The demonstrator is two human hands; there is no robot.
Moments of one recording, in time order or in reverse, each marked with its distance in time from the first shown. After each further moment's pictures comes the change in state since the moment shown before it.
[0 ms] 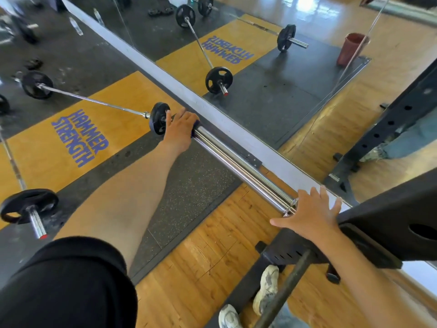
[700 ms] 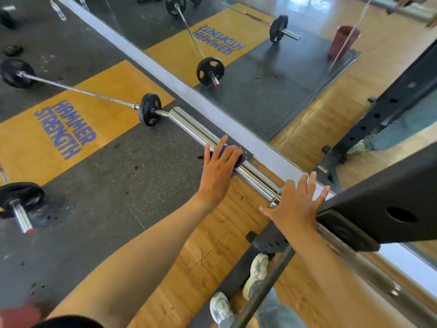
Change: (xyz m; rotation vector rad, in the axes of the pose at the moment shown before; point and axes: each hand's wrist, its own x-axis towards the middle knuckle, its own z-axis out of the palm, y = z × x) left_hand -0.120 0.167 0.028 -0.245 0.174 0.115; right_hand -0.009 -0.011 0.025 0.047 0.295 0.044
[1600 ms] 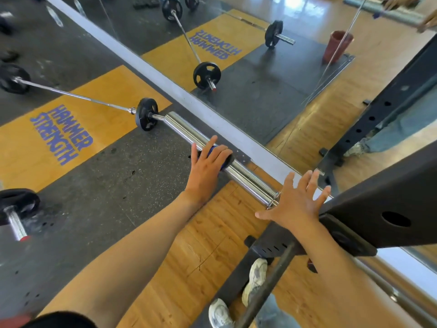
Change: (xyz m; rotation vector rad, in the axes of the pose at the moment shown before) left_hand 0.008 -0.027 0.000 0.094 -0.015 0.067; right_hand 0.016 0.009 -0.019 -0.041 -0.202 0.054
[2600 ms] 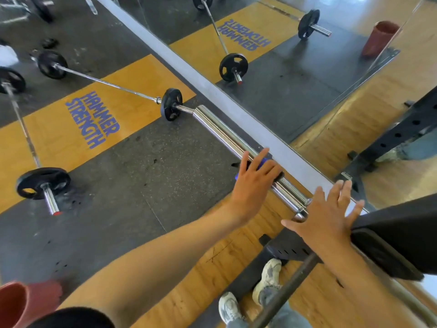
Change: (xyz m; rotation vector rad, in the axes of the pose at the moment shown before) left_hand -0.012 0.055 0.000 -0.056 -0.077 0.053; right_hand -0.008 -0.004 0.019 -0.059 0.135 -0.054
